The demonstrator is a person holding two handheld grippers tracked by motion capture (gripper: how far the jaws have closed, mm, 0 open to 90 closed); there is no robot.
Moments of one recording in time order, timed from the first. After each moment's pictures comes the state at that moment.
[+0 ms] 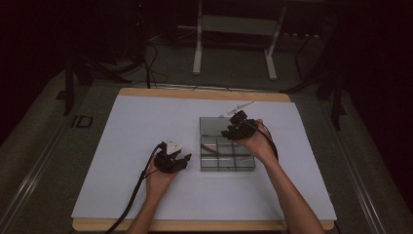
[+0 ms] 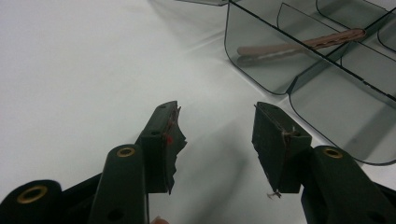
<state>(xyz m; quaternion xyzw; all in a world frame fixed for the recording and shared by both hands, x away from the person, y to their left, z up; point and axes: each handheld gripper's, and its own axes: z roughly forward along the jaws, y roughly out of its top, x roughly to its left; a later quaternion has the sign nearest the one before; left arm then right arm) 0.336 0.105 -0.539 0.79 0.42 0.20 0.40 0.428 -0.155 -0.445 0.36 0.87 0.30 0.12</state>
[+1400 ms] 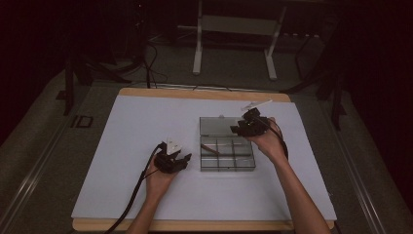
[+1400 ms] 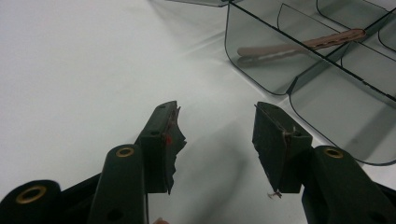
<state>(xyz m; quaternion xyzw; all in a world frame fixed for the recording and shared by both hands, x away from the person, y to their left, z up) 0.336 0.105 -0.538 0.79 0.42 0.21 0.40 0.431 -0.189 -0.434 0.38 0.85 0.34 0.13</state>
